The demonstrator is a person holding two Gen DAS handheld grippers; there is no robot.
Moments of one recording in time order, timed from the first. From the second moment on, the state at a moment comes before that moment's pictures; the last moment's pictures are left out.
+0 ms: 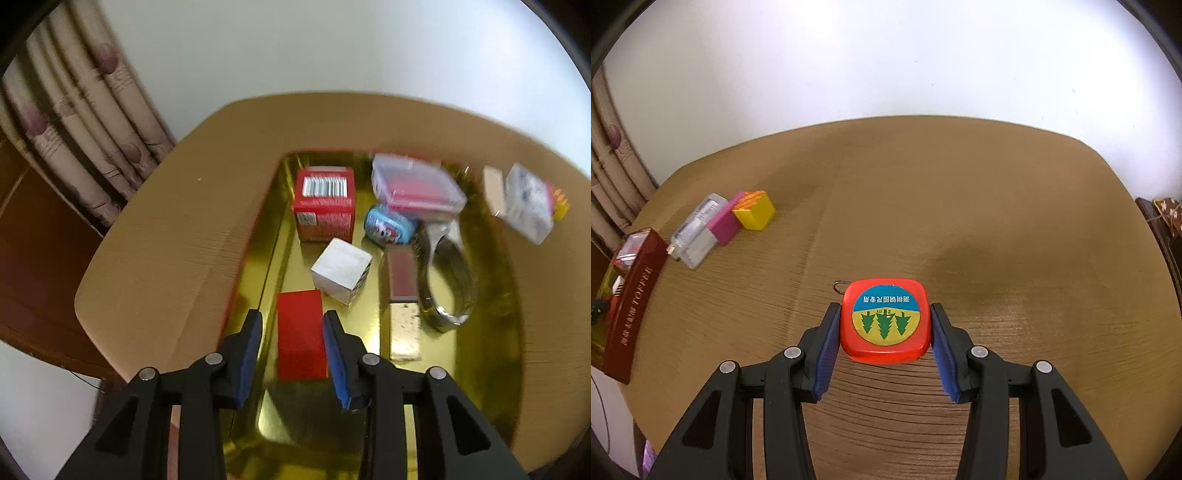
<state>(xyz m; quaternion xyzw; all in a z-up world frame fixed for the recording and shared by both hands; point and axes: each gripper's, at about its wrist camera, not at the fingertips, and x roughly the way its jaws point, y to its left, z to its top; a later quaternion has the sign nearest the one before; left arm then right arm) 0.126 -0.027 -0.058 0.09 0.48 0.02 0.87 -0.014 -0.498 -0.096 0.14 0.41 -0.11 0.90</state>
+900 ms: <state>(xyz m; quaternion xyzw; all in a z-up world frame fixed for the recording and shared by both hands) 0.012 0.054 -0.027 -0.08 0.41 0.07 0.91 0.081 -0.216 -0.025 0.19 0.44 0.21 0.86</state>
